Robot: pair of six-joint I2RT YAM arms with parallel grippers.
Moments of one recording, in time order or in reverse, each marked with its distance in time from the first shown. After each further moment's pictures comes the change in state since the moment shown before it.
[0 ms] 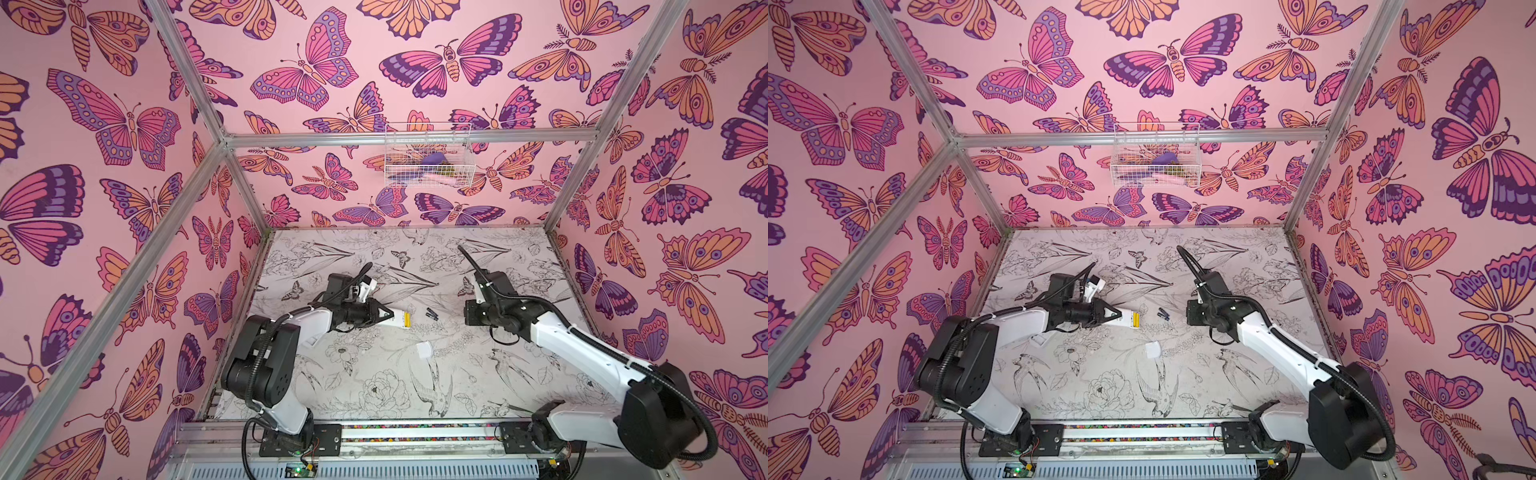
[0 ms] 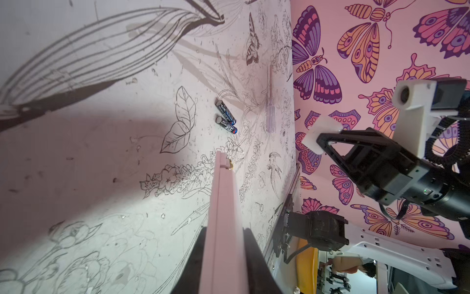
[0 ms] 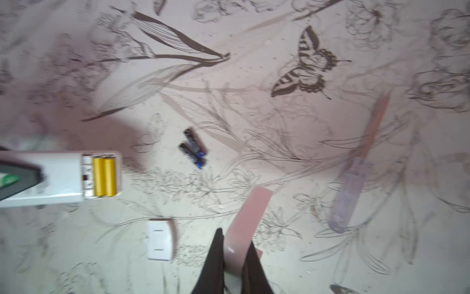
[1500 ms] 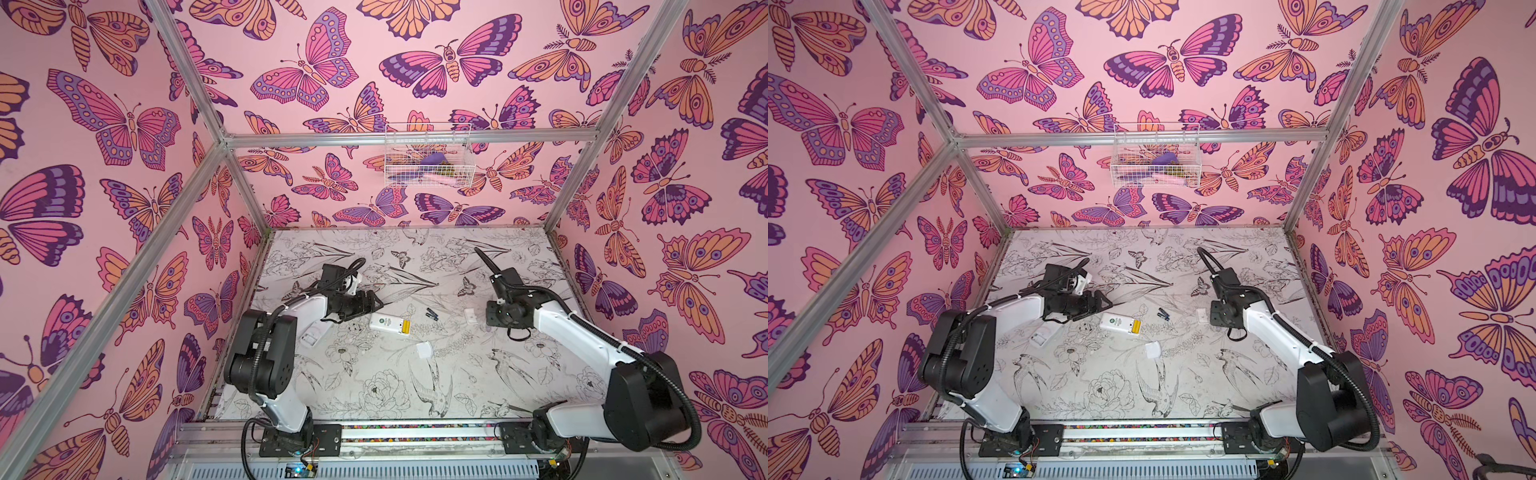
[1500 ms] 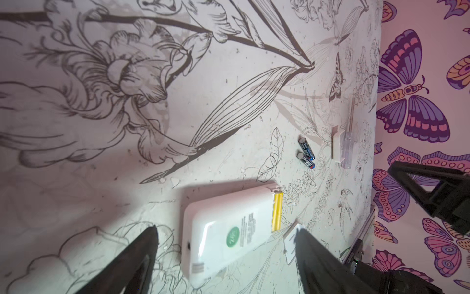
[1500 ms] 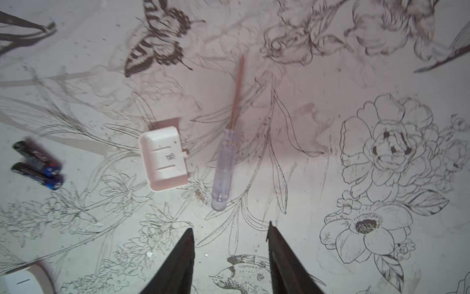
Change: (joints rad) left arm 0.090 0.018 0.160 -0.291 -0.316 0.206; right arm -0.190 0.029 -0.020 -0.165 0.116 0.003
